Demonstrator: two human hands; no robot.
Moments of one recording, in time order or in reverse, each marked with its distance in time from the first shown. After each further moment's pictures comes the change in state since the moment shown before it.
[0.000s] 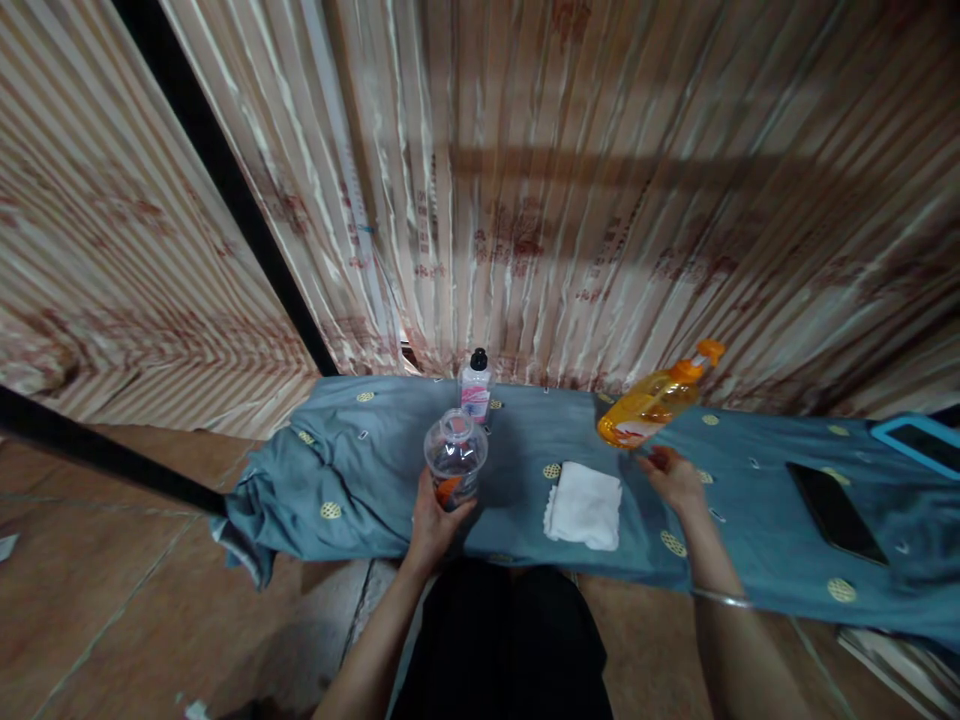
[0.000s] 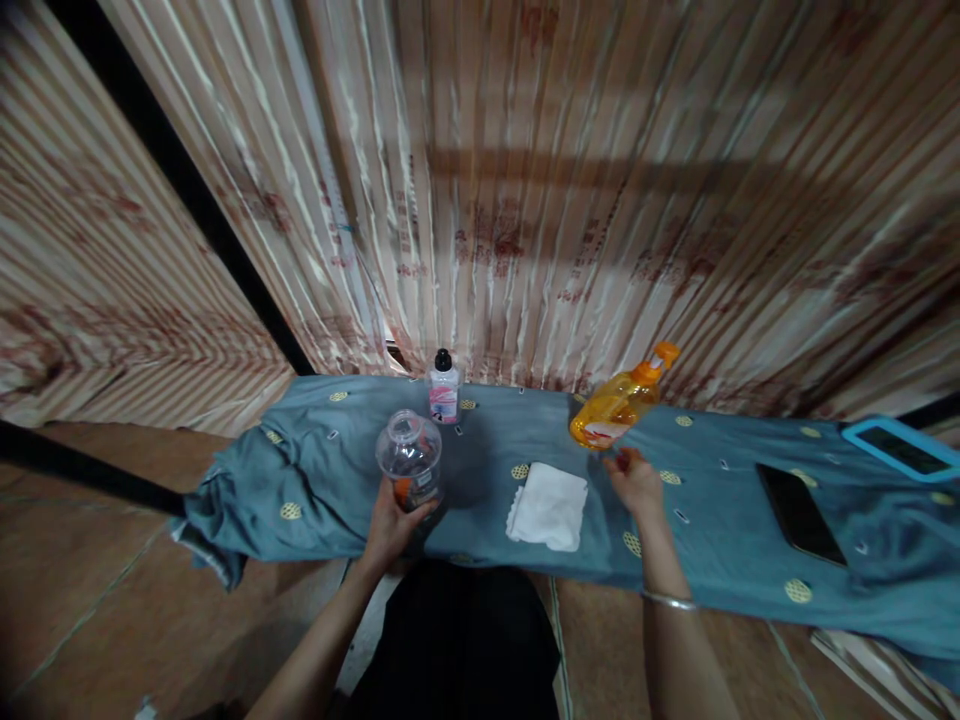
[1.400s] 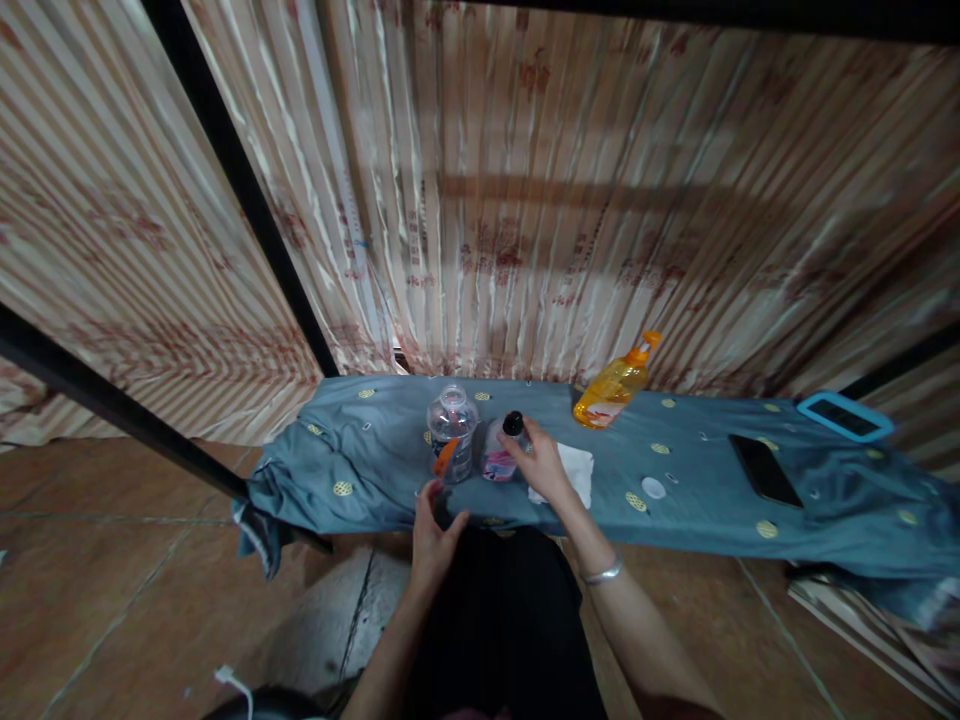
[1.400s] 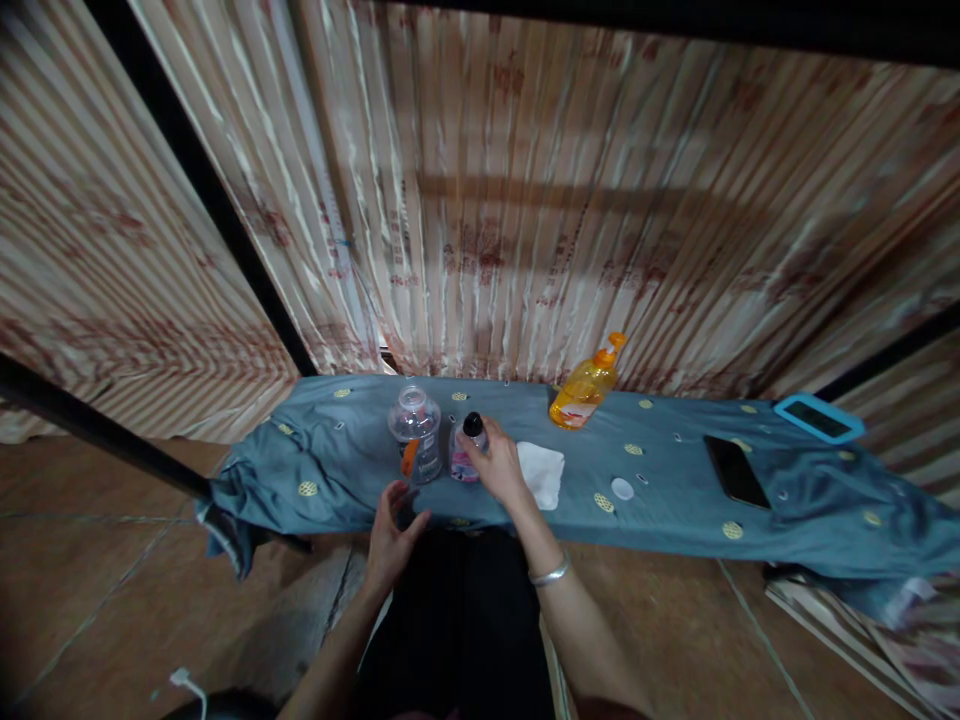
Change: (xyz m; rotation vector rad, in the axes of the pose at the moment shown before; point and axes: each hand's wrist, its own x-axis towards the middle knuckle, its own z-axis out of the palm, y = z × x) left_hand -0.066 -0.010 -0.013 -0.032 -0.002 0.018; right_hand -0.112 -0.147 0.108 0.181 -0.216 -0.510
